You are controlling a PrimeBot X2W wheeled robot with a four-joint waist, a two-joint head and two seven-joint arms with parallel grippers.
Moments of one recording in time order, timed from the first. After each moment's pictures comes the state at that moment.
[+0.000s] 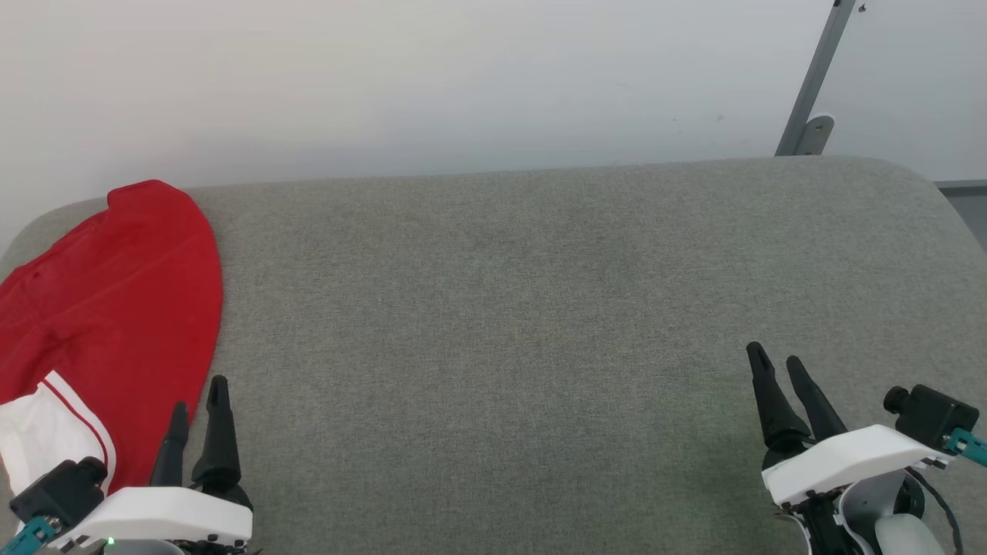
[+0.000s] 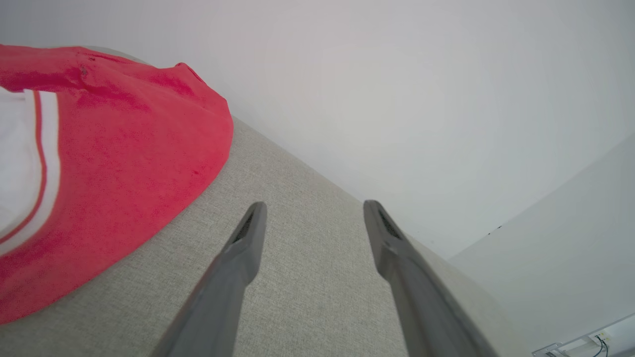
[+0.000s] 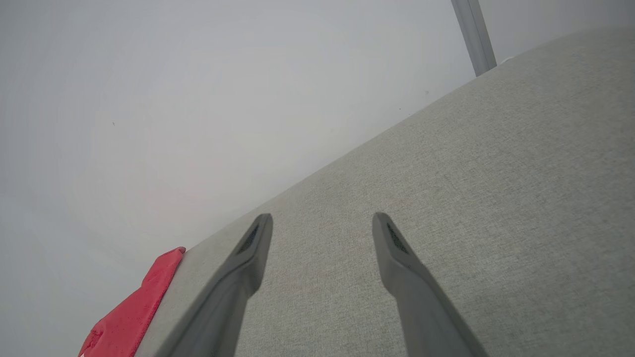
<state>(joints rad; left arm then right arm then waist) 0.01 0.15 0.05 0.15 -0.80 -0.04 -0.12 -0.10 -0.10 0.02 0.27 0.75 0.13 -0.04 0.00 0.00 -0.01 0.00</state>
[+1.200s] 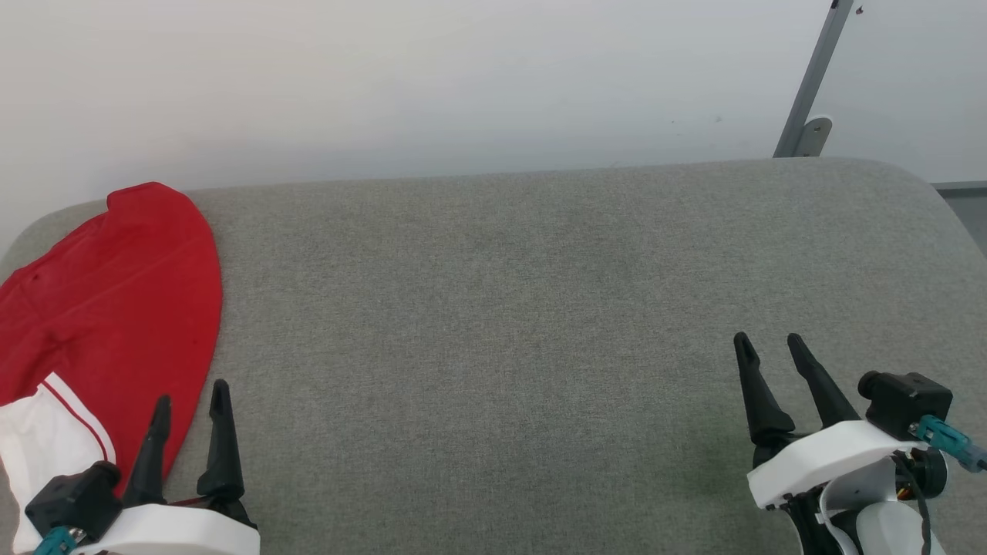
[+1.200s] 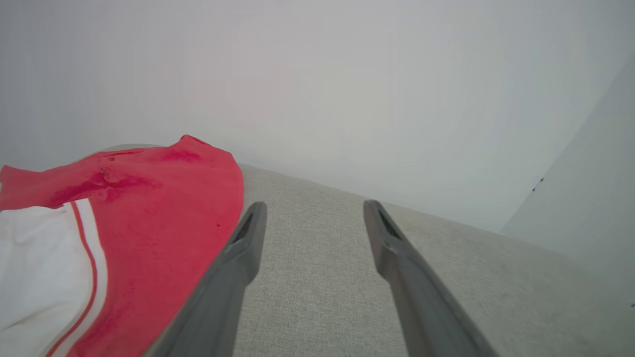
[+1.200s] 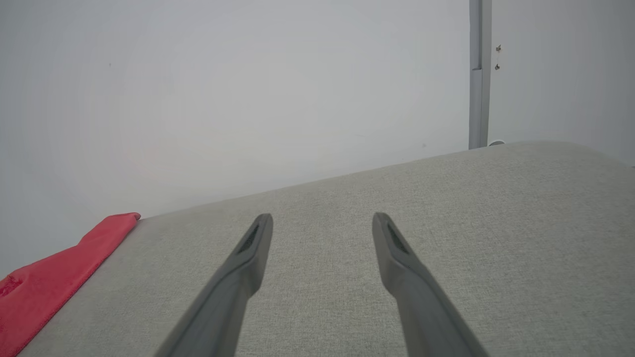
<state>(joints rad) 0.04 0.14 0.07 0.12 -0.46 -0.08 -0.20 -0.11 -0.11 0.04 0.24 0.44 0.13 -0.10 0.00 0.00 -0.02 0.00</state>
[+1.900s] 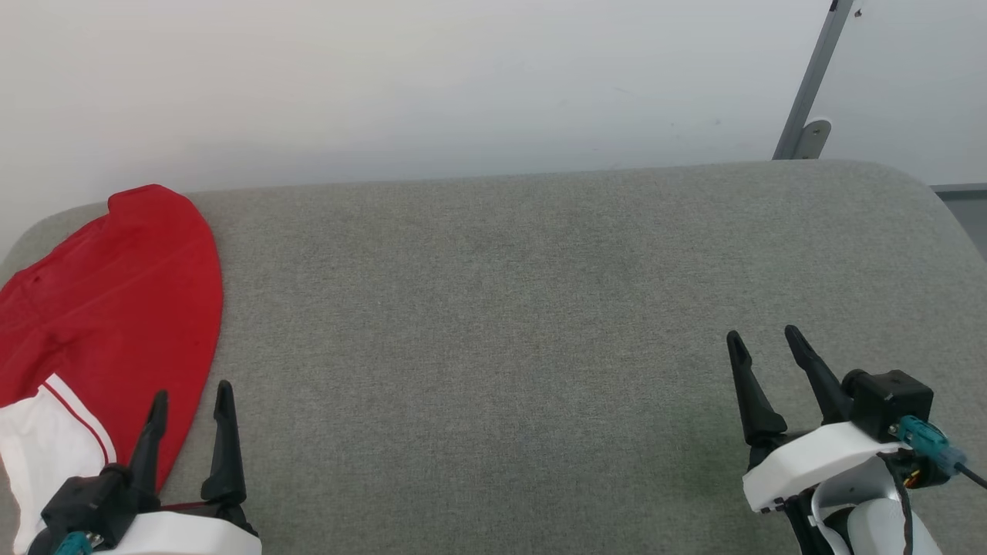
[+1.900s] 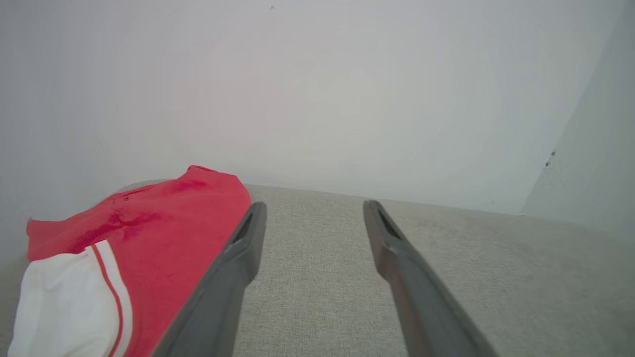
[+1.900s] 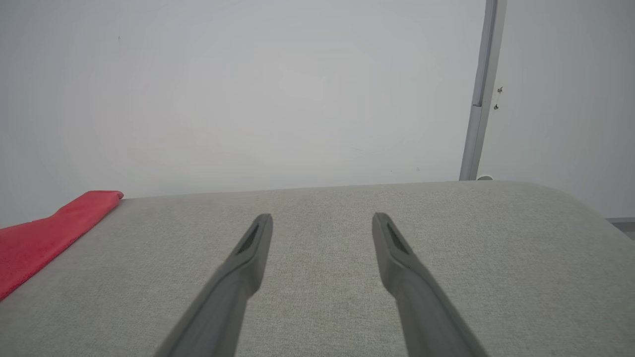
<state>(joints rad) 0.06 0.14 0.08 0.10 -0.30 -0.10 -0.24 -0.11 -0.12 0.06 0.23 0.30 0.13 -0.13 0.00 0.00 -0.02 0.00</state>
